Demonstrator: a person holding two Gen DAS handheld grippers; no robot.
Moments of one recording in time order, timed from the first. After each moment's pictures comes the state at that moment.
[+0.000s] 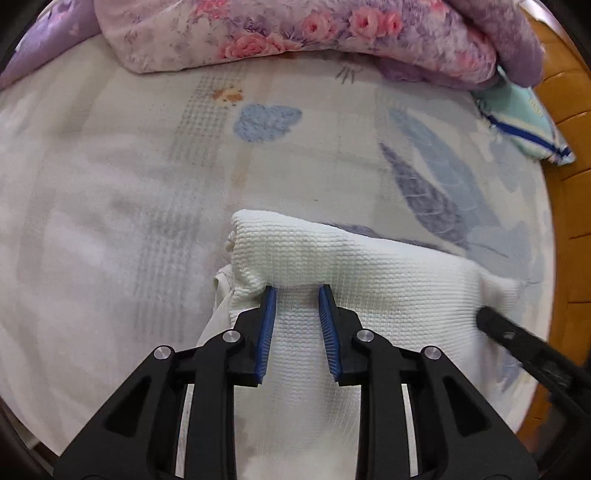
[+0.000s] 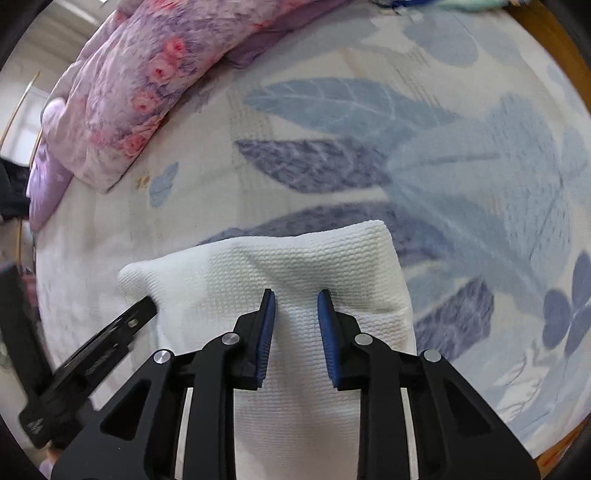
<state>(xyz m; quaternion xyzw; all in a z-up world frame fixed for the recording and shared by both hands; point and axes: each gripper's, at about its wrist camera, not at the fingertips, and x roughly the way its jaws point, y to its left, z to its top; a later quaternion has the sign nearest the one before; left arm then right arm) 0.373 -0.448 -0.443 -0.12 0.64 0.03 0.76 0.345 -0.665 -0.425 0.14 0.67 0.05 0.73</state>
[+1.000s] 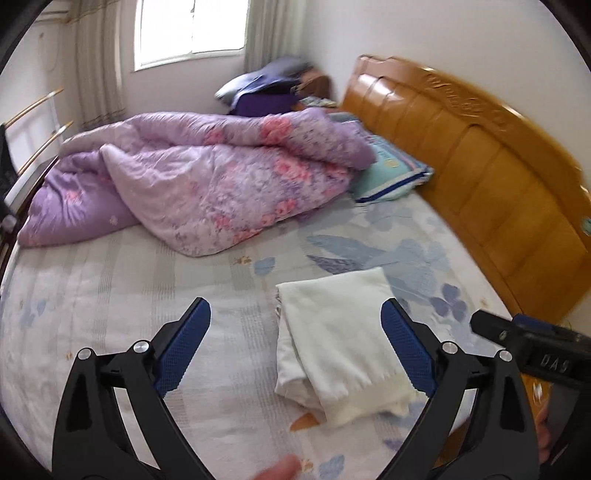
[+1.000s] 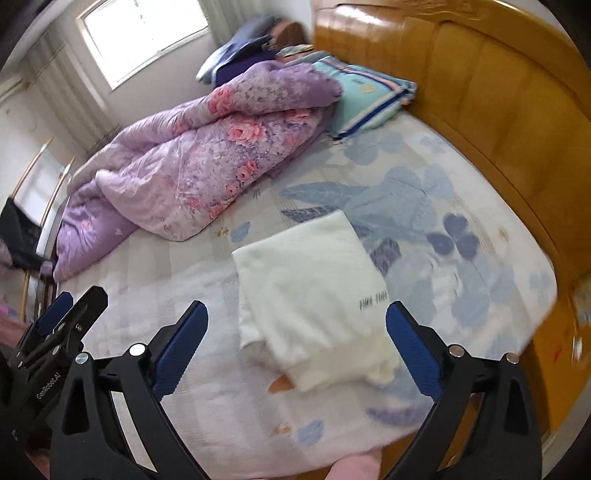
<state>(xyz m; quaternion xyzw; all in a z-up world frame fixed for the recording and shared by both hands) 0.122 -0.365 -0.099 0.02 0.40 -0.15 0.91 0.074 -0.560 -0.126 0.17 0.48 -0.08 0.86</state>
